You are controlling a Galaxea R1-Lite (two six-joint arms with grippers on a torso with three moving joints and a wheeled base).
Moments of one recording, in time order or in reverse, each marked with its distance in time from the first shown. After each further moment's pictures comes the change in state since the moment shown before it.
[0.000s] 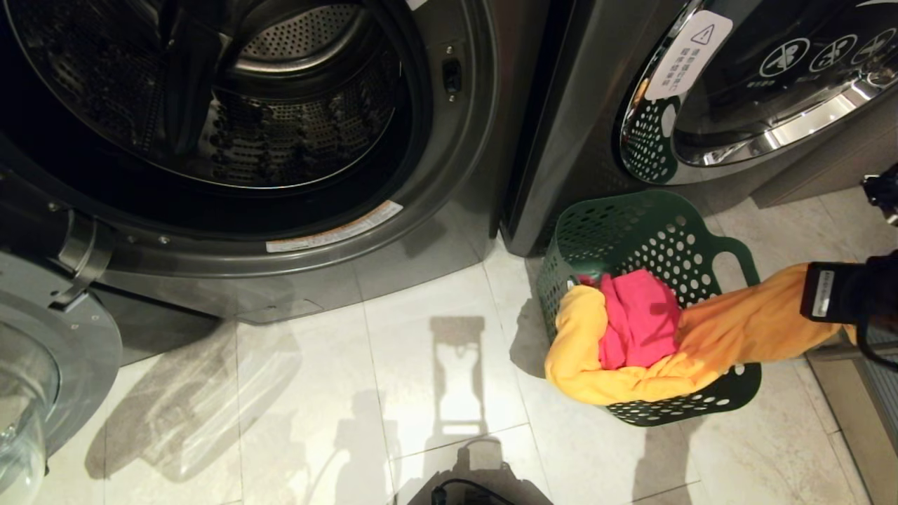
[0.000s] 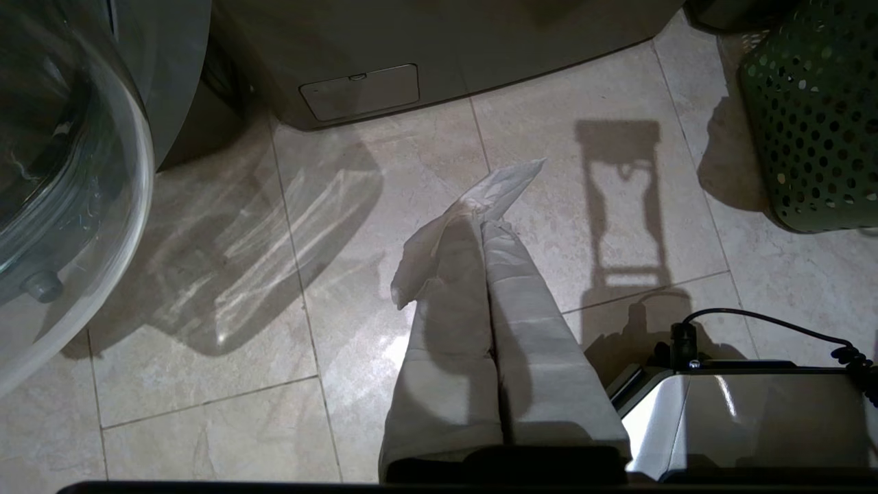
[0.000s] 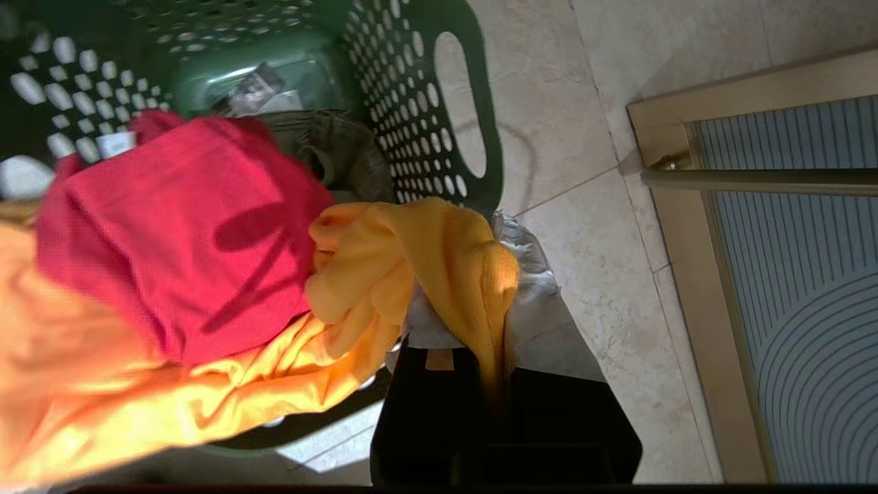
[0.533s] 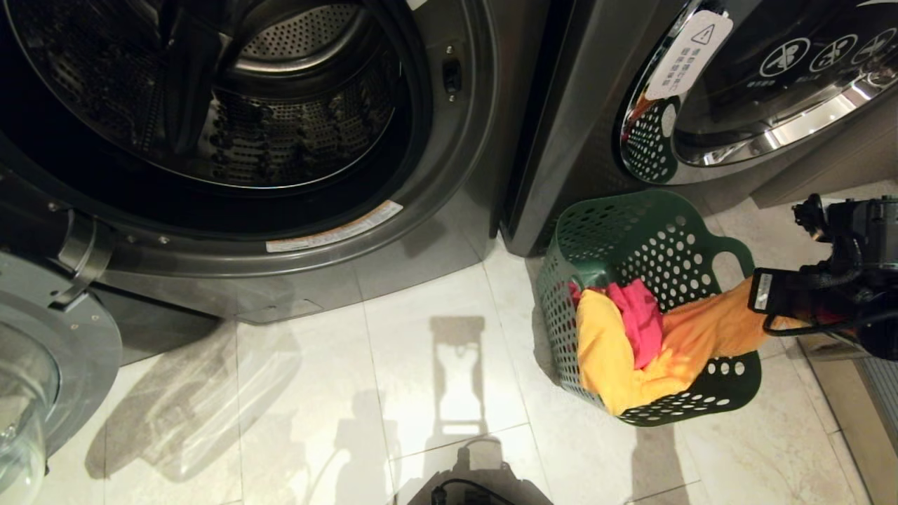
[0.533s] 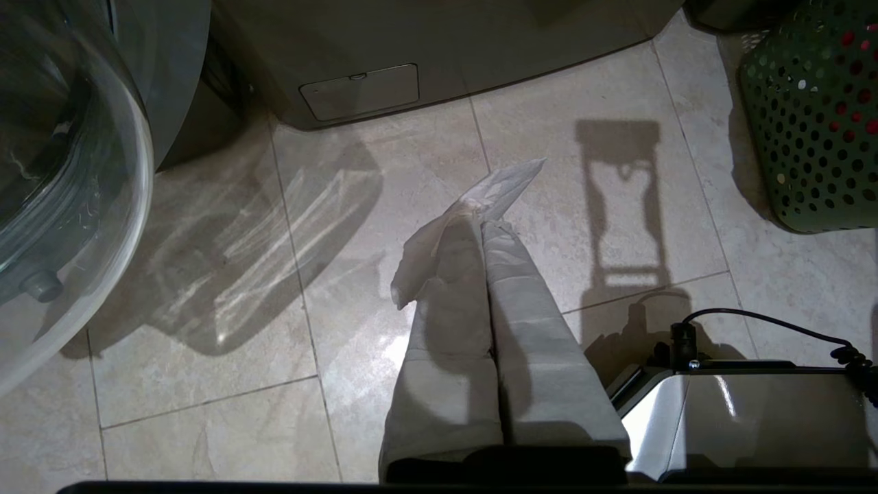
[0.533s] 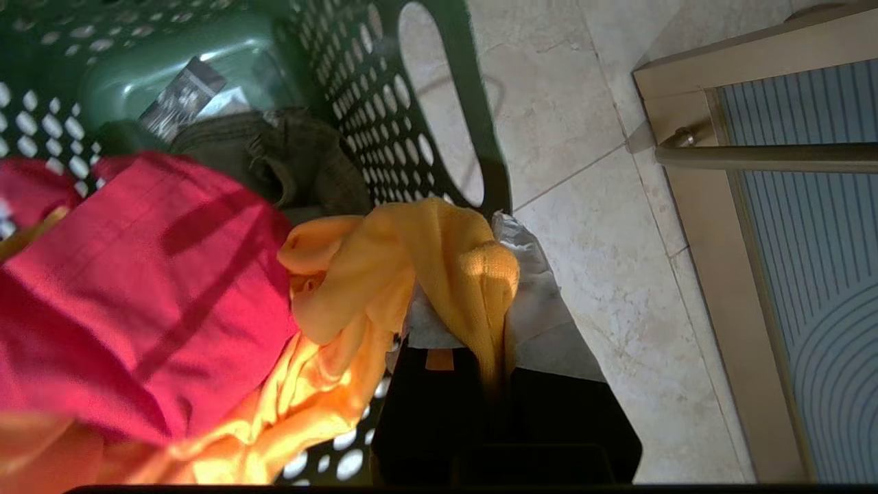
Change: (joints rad) left arm 0.000 0.000 0.000 0.000 0.000 -0.001; right arm -0.138 0.294 -0.006 -0.248 0.063 0.022
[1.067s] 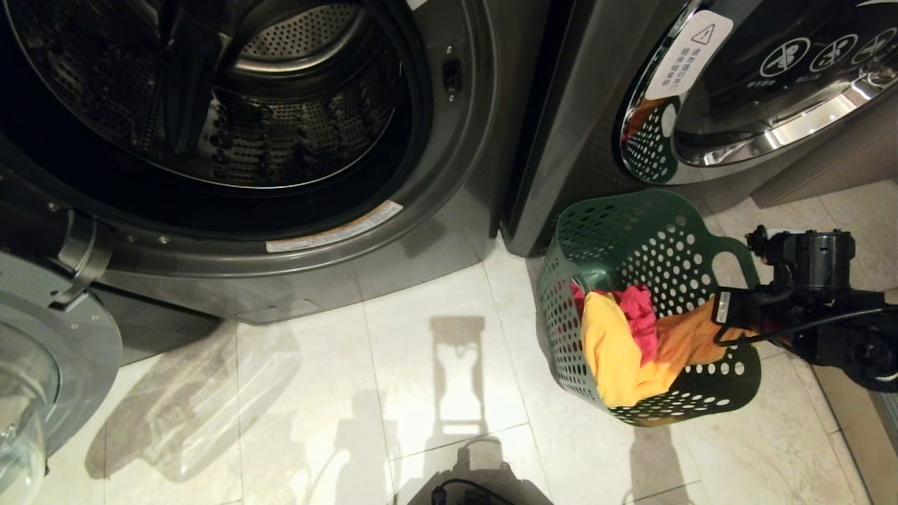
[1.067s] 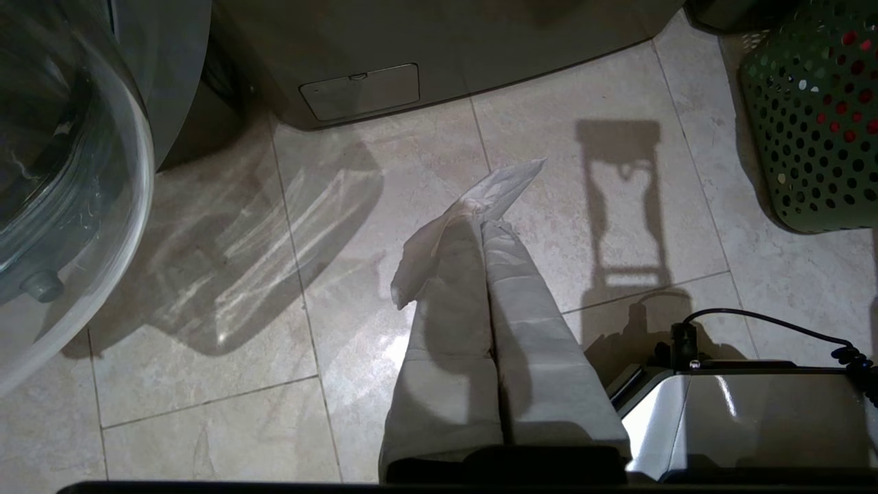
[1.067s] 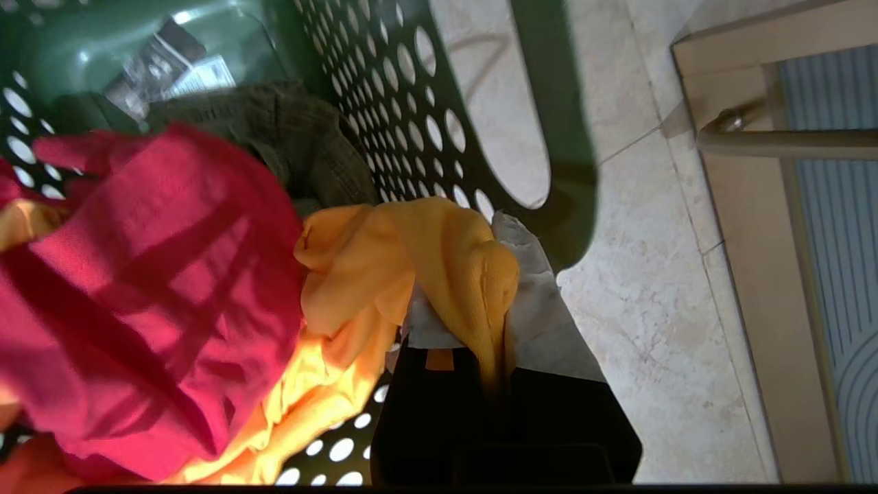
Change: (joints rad) left arm 0.000 0.000 0.000 0.000 -0.001 0.000; right arm -0.012 0.206 0.012 -0.167 0.020 -0.002
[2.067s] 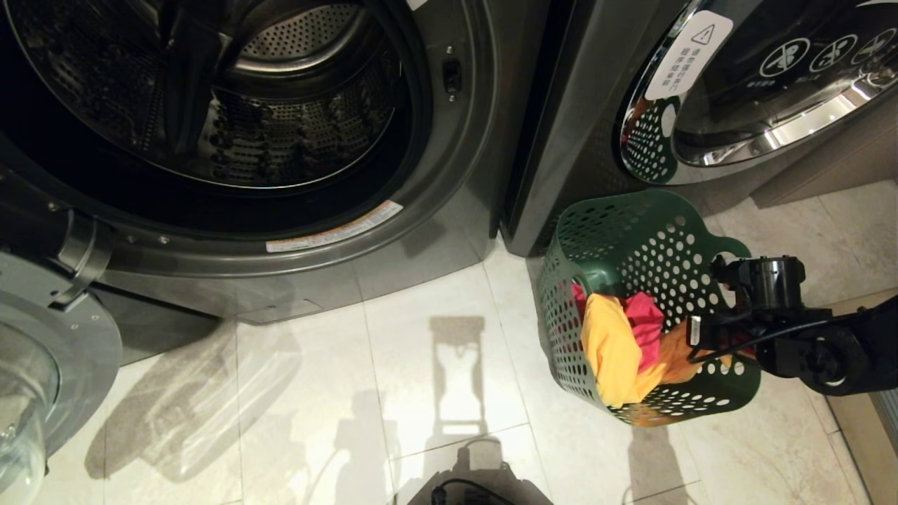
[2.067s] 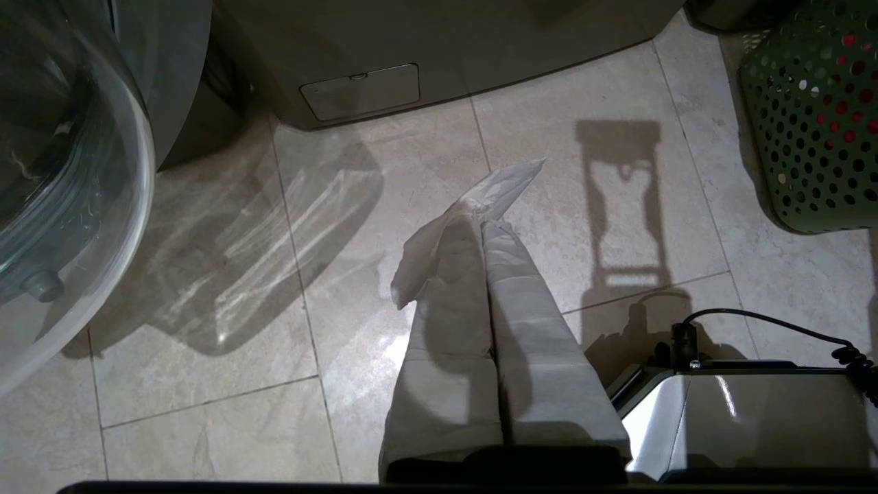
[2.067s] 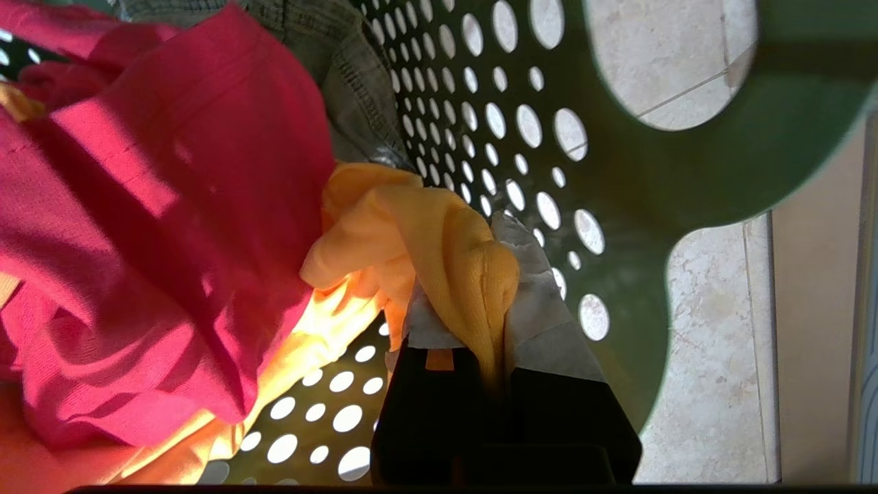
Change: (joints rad) left arm 0.000 0.000 0.000 0.000 0.000 0.000; right arm 0.015 0.133 -0.017 -0.003 0.049 -0.011
